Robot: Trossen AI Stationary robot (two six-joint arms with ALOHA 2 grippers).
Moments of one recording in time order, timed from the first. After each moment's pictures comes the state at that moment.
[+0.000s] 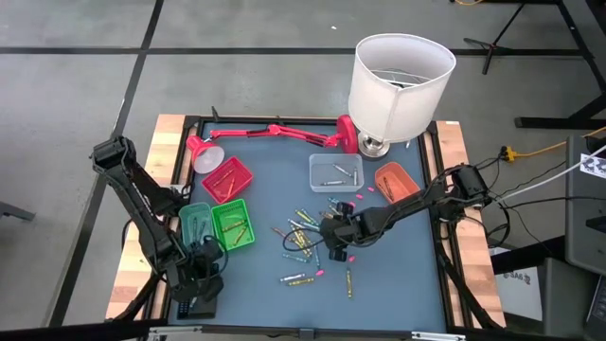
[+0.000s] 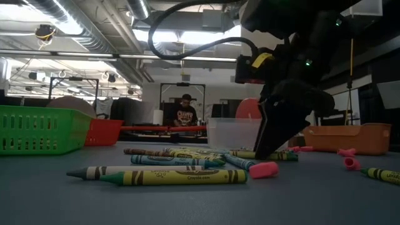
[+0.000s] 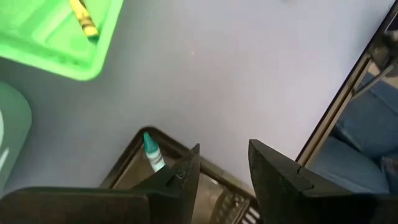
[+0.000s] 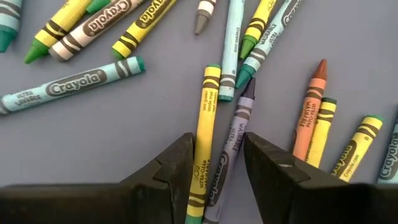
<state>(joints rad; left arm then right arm) -0.99 1.34 0.82 -0.63 -0.30 -1.69 0.32 1.85 1.03 -0.35 0.23 0.39</state>
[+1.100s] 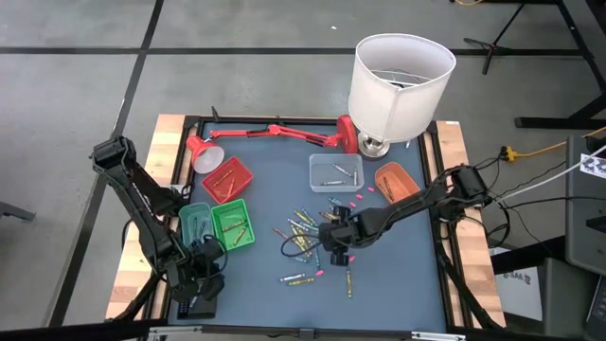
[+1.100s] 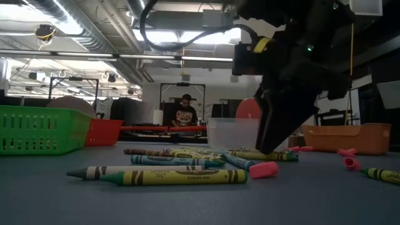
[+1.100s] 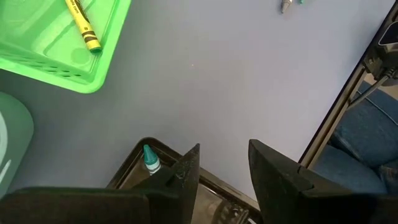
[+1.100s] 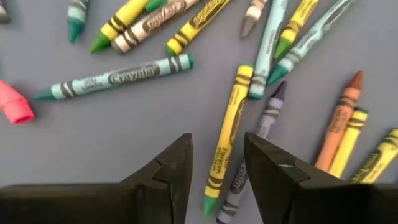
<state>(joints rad) -0.99 1.34 0.82 -0.63 -0.34 -1.69 0.32 1.85 1.12 -0.46 0.16 0.34</state>
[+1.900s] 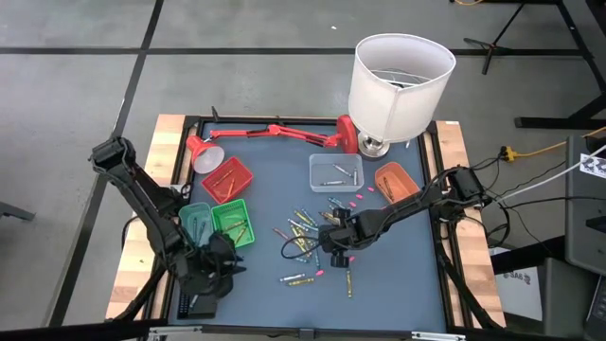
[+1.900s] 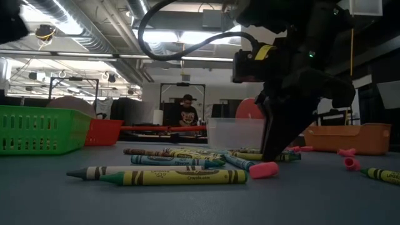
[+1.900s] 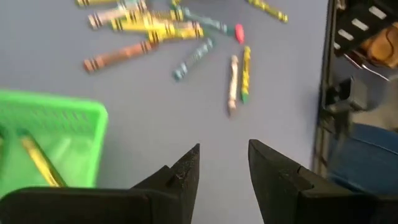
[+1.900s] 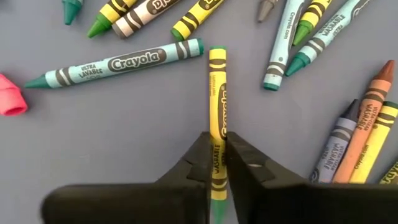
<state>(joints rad) -0.88 1.34 0.82 -0.44 -0.61 -1.20 0.32 1.89 1.11 -0.46 0.14 0.34</state>
